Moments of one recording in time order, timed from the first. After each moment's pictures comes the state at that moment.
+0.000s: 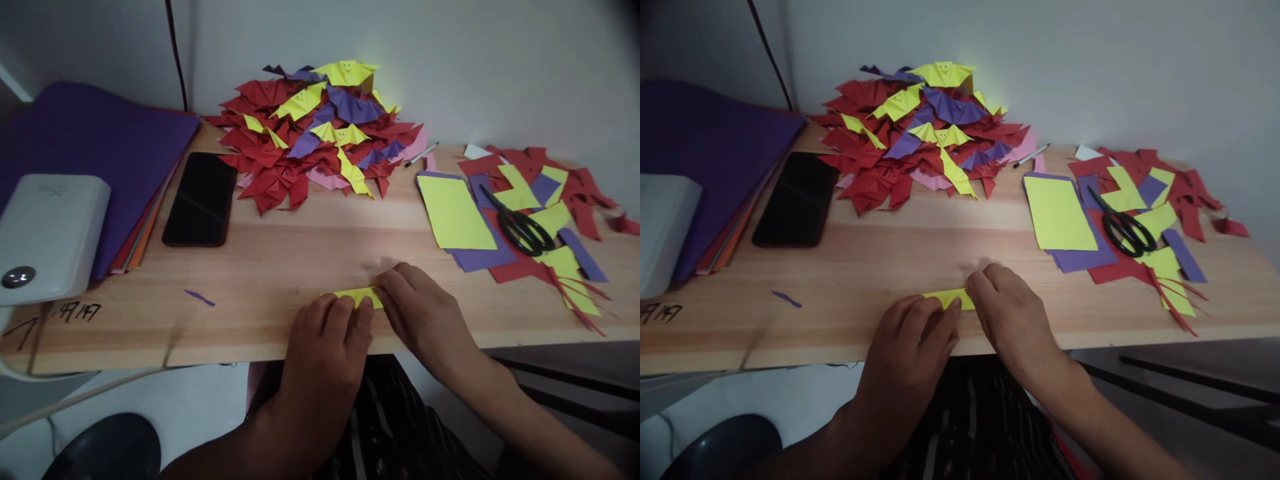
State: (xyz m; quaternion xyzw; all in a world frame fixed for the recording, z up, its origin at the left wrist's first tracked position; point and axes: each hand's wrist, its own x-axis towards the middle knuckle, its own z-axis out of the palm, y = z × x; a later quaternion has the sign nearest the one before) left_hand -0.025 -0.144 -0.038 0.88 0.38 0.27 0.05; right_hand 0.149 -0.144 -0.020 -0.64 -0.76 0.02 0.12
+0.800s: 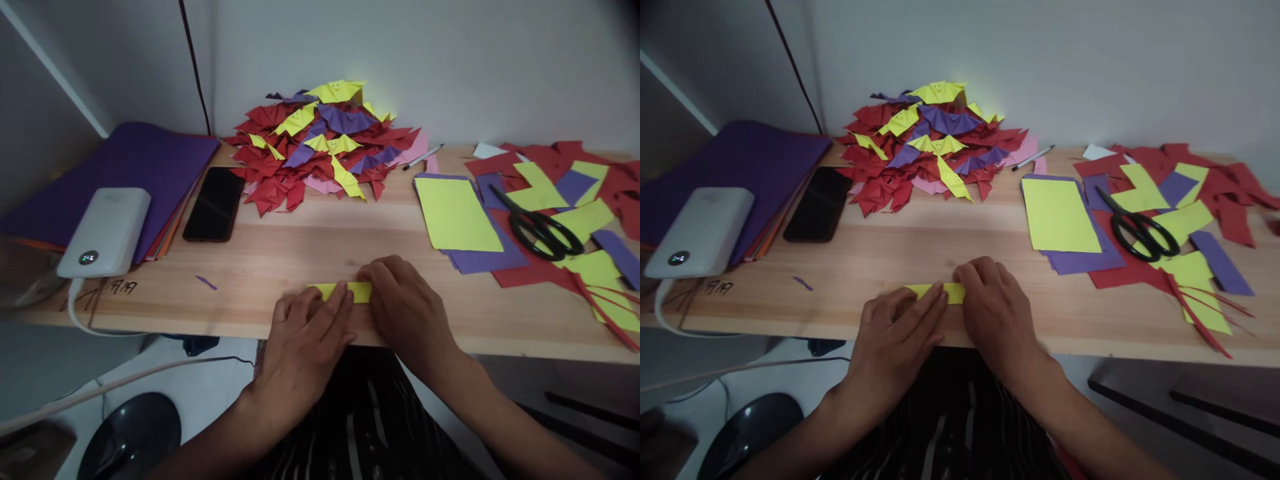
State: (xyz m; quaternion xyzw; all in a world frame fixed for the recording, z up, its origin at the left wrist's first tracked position) left_hand -0.028 -0.151 -0.037 0.90 0.39 0.19 -0.02; right_hand 0.152 -0.141 -0.026 -0.63 -0.76 -0.01 0.20
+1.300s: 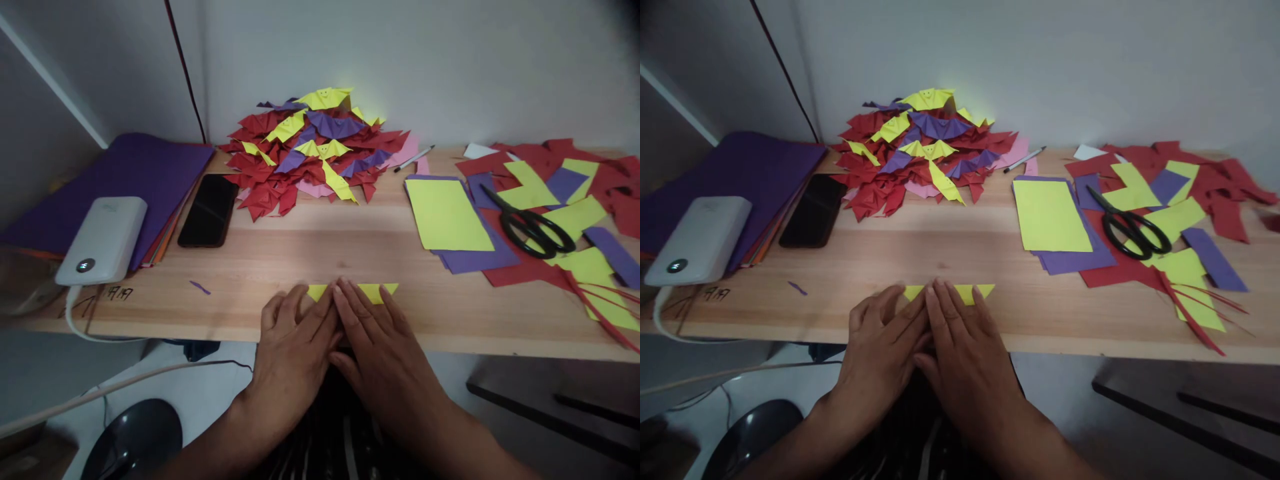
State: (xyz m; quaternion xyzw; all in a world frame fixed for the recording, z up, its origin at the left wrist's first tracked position) left_hand -0.027 -0.157 -0.031 0.90 0.42 0.15 -0.01; right_hand 0.131 -0.188 -0.029 -0.55 -0.83 0.01 0.13
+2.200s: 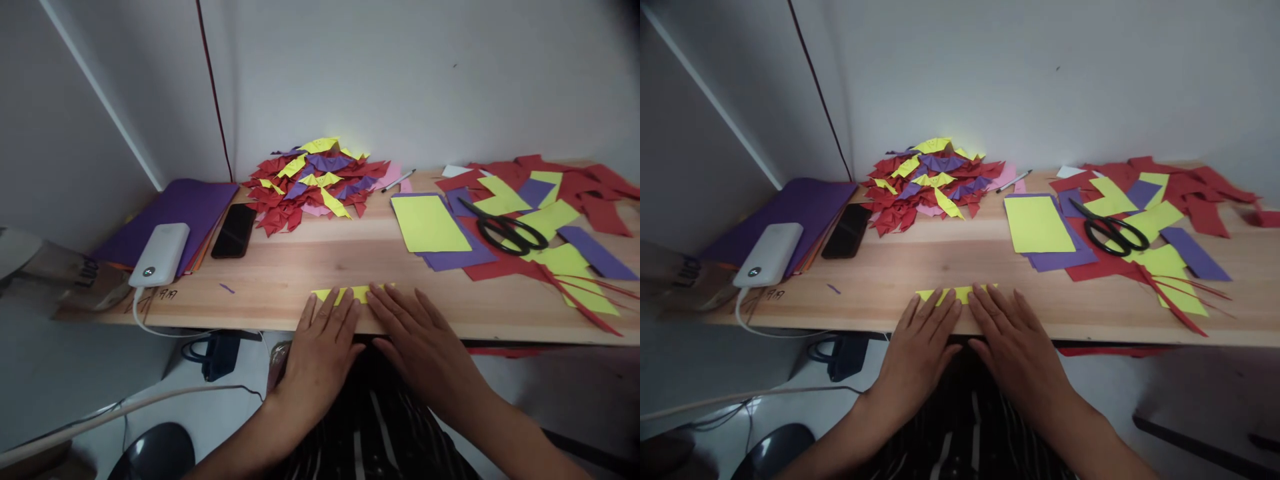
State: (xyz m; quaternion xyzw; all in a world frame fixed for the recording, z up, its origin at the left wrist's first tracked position) left_hand -0.005 -0.177 -0.040 0.92 0.38 0.10 -0.06; right_hand 0.189 -0.208 -0.048 -0.54 -0.82 -0.09 0.14
